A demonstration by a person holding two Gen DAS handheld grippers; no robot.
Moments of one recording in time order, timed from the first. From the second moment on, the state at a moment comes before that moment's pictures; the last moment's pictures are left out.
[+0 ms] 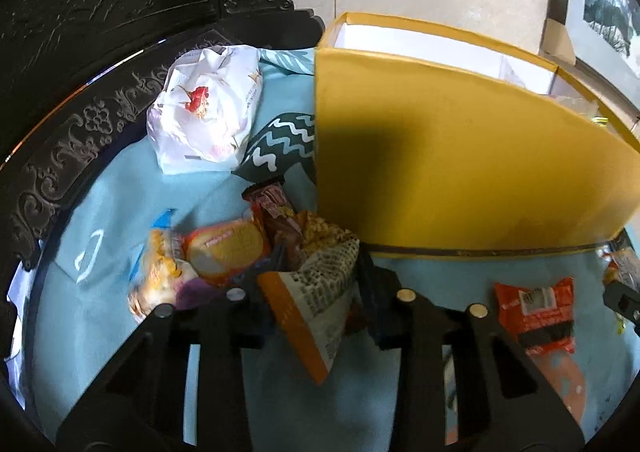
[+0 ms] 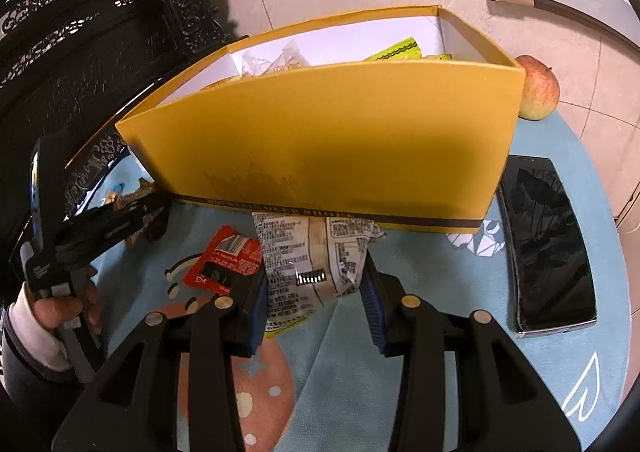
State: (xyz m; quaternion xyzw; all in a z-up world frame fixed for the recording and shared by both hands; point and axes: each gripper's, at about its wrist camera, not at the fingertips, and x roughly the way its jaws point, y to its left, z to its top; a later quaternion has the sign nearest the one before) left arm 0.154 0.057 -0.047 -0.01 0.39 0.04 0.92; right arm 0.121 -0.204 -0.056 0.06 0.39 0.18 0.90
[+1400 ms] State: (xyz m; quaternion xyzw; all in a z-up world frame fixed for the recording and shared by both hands) left arm 0.204 -0.009 0.079 0.05 0.30 -0.04 0.95; right arm 0.171 -0.243 0.036 0.16 0.26 0.13 0.94
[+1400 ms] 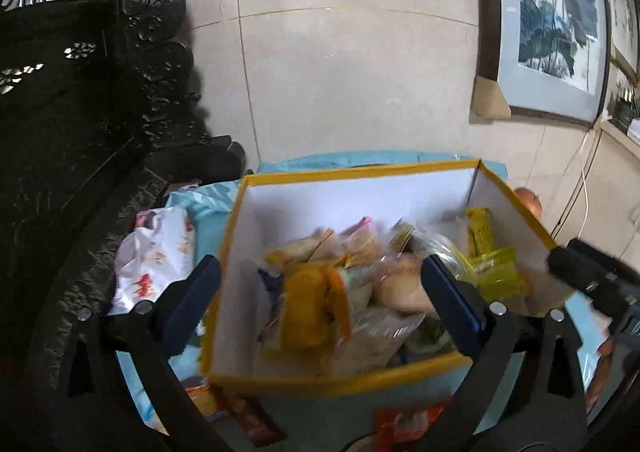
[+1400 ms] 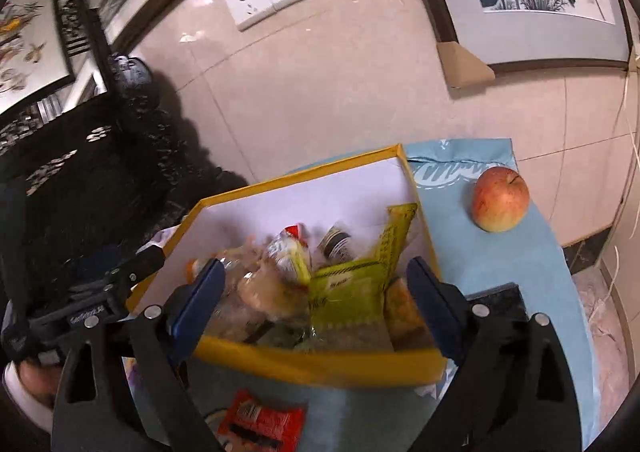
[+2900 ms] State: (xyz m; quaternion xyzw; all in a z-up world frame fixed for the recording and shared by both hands) left arm 0.134 0.157 -0.055 -0.20 0.41 0.26 0.85; right arm 0.116 -0.239 -0.015 0.15 0.32 0.18 0.92
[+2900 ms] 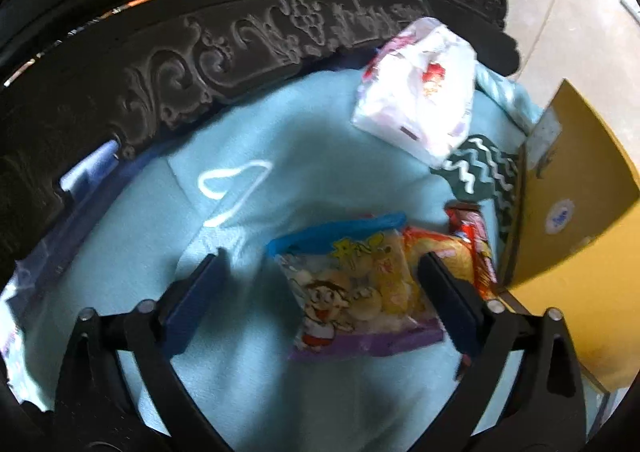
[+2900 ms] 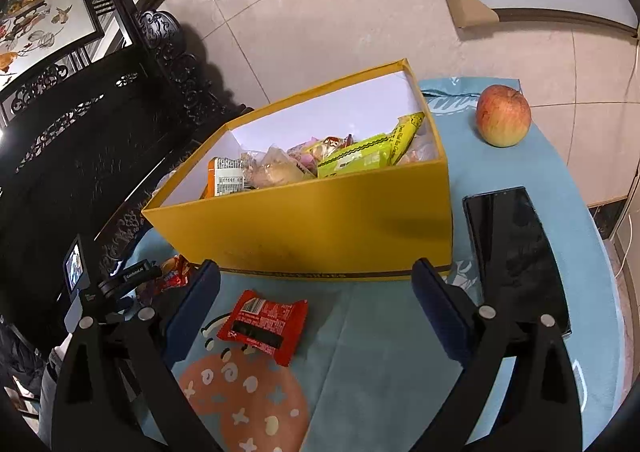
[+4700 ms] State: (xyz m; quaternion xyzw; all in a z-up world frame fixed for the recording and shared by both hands) left arm 0.114 0.092 -0.056 -0.07 0.45 0.12 0.88; right arm 0.152 -0.116 -0.074 -0.11 0.41 0.20 0.88
